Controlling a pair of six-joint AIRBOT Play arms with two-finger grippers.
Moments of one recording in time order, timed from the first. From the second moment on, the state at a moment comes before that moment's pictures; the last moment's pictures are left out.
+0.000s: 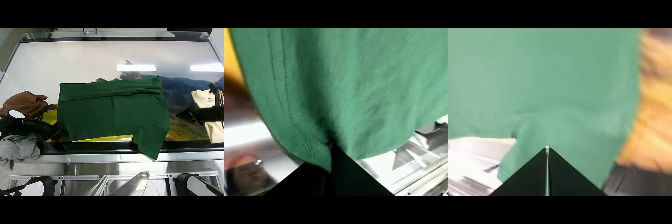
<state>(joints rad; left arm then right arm) 0.28 -1.39 0.64 0.93 -1.18 -1.13 -0.54 -1.12 0.72 -0.78 1.34 1.12</state>
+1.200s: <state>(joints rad) 0.40 -1.35 0.70 0.89 -1.30 -1.10 -0.43 -1.16 0.50 -0.71 1.20 1.16</state>
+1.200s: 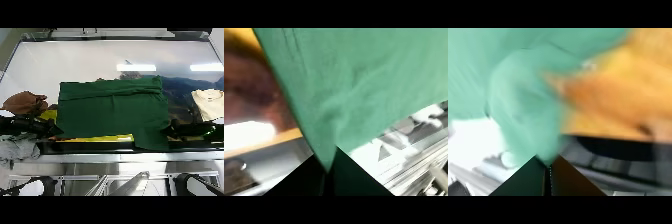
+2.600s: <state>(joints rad) 0.23 -1.93 1.72 0.83 -1.41 -1.52 -0.19 -1.94 1.43 -0.53 1.04 1.11</state>
